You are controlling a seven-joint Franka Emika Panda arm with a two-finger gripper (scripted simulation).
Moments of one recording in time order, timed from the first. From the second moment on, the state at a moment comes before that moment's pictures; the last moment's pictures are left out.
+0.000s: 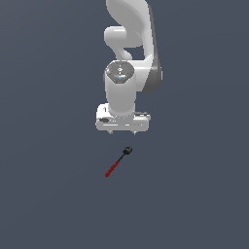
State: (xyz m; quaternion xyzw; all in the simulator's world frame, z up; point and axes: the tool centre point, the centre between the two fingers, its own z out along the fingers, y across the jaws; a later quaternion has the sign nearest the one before) arm -0.007 -0.007 0.162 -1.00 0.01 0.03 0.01
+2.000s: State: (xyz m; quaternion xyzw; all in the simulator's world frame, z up) arm 0.044 -0.007 0.098 -0.98 0.20 0.00 0.01
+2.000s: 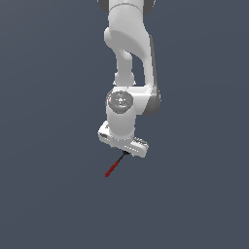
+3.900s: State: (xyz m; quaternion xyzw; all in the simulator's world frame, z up) arm 0.057 -0.023 0.011 -0.95 0.30 0.00 0.00
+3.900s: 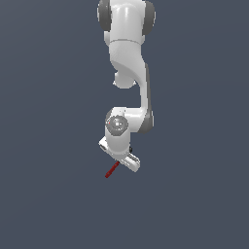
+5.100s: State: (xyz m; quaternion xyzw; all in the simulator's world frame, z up) arm 0.053 0.003 0.094 -0.95 0.30 0.00 0.00
